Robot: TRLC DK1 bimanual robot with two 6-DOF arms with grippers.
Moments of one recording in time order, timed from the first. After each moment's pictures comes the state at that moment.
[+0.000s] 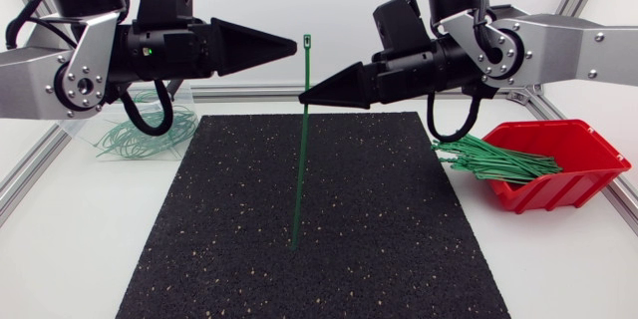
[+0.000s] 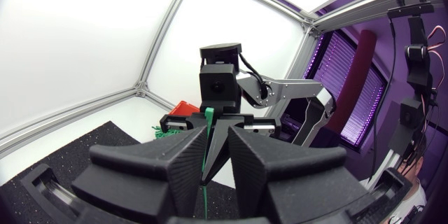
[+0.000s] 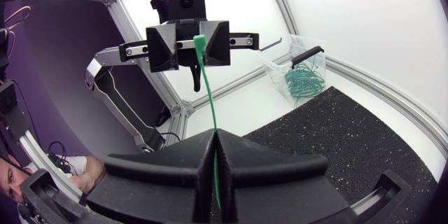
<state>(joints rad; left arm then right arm) -0.29 1.51 1.07 0.35 1.19 -0.37 0.39 1.62 1.22 -0.19 -1.15 -0.04</state>
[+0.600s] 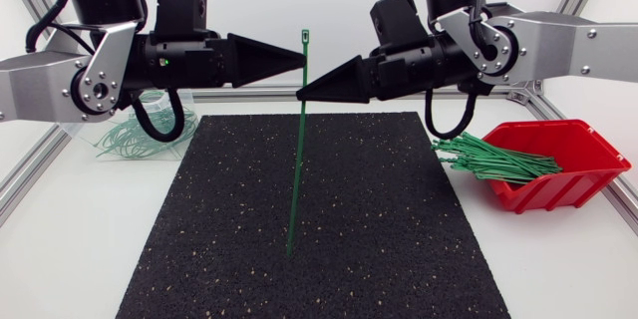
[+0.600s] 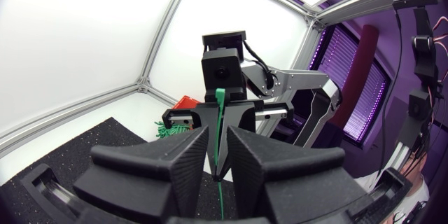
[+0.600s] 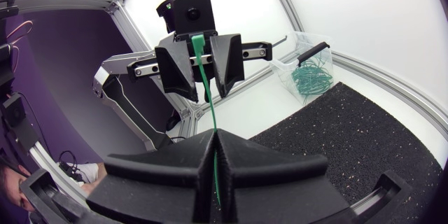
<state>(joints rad) -0.32 1.54 1.07 0.32 1.16 -0.29 0.39 1.64 1.24 -0.18 -1.20 0.03</state>
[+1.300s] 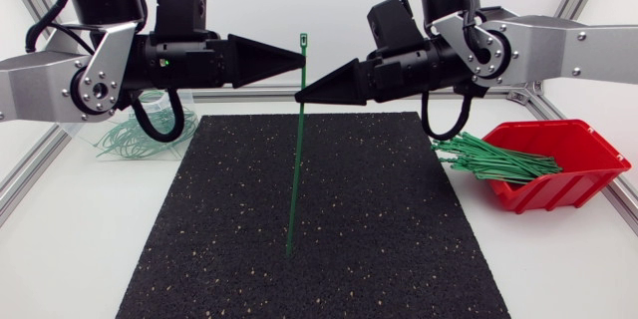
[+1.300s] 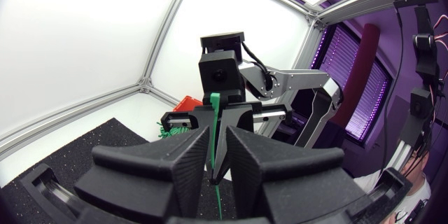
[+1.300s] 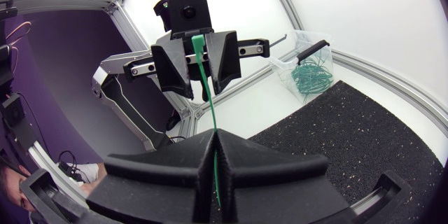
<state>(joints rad) -0.32 1.54 1.07 0.31 1.15 -0.28 0.39 1.66 1.24 -0.17 -1.20 0.03</state>
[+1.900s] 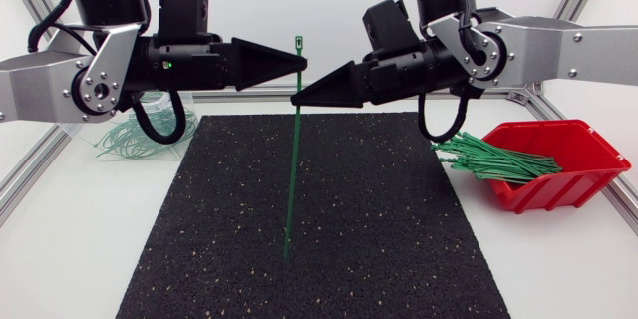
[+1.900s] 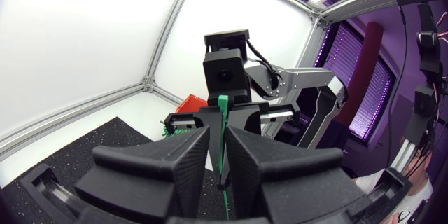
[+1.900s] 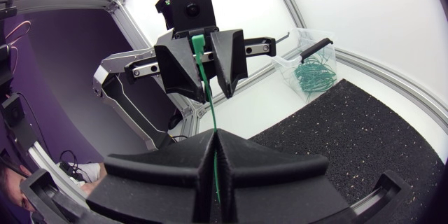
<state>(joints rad) -0.32 1.54 1.07 0.29 1.13 -0.25 0.41 1.66 1.24 -0.16 -1.20 0.04</state>
